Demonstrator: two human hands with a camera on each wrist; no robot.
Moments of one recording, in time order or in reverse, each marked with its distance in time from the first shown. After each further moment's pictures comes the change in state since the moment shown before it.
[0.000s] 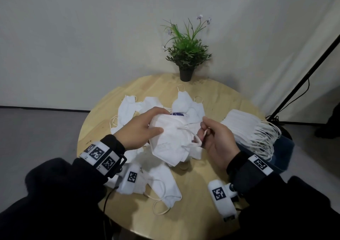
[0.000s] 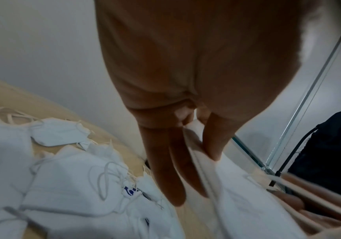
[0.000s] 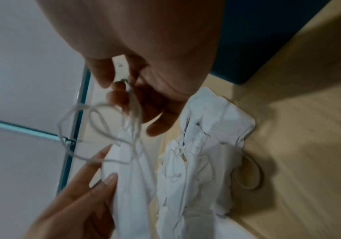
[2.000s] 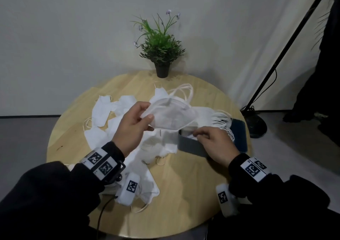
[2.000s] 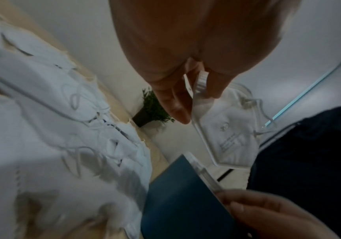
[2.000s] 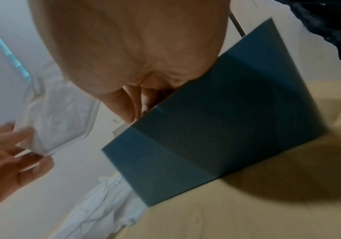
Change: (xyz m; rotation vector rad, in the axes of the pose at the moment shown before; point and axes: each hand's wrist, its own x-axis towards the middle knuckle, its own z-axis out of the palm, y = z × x) left_hand 0.019 0.019 0.068 -0.470 0.267 0.103; right_hand -0.017 -0.004 -0.091 -1.144 0.087 -0.234
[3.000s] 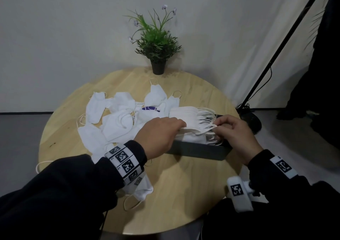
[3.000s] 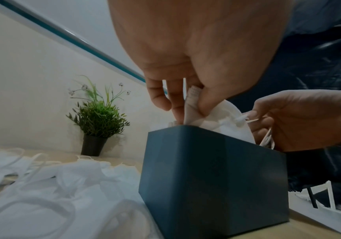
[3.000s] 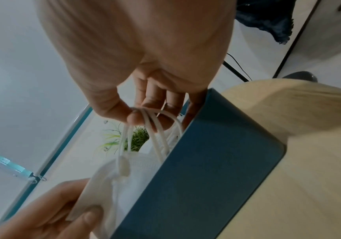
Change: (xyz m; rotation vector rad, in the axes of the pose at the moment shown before) left_hand 0.000 -0.007 0.060 1.006 -0.396 0.496; right_hand -0.010 0.023 -0.043 0.579 0.179 0.078
